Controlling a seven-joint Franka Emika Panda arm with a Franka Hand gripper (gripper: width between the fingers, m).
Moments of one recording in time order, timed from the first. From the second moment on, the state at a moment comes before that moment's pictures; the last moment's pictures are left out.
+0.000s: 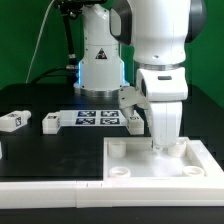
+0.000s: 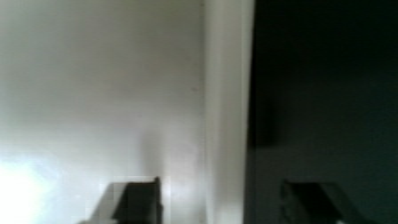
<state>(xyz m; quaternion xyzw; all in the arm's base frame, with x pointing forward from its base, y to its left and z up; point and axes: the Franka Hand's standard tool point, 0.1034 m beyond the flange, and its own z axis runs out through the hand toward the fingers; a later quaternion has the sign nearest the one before) 0.503 0.088 0.014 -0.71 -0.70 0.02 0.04</state>
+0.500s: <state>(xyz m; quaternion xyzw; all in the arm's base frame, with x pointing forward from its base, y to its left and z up) 0.503 0.088 0.014 -0.71 -0.70 0.02 0.04</state>
